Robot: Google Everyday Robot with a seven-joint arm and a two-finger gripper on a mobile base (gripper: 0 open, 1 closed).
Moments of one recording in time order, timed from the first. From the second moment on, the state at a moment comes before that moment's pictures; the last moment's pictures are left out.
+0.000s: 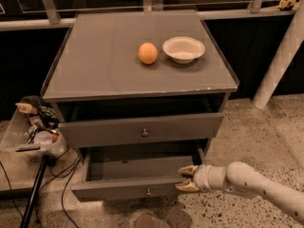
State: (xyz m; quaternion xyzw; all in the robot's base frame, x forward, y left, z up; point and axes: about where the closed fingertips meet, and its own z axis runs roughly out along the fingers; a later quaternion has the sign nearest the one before) arm 0.522 -0.153 0.416 -0.55 0.73 0.16 0.39
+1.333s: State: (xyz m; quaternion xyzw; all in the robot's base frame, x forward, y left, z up) arm 0.522 -0.153 0.416 -0.55 0.73 0.16 0.39
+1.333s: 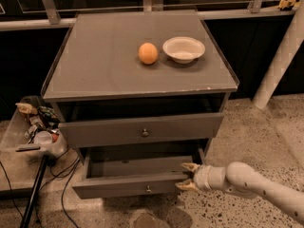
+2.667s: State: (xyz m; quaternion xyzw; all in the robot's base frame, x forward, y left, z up) arm 0.495 -0.163 0.413 -0.55 0.72 0.16 0.39
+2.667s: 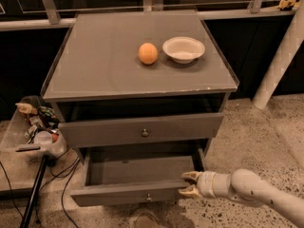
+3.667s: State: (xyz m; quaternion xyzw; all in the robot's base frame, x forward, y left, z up) arm 0.472 -0.166 0.411 -0.55 0.73 0.16 0.39
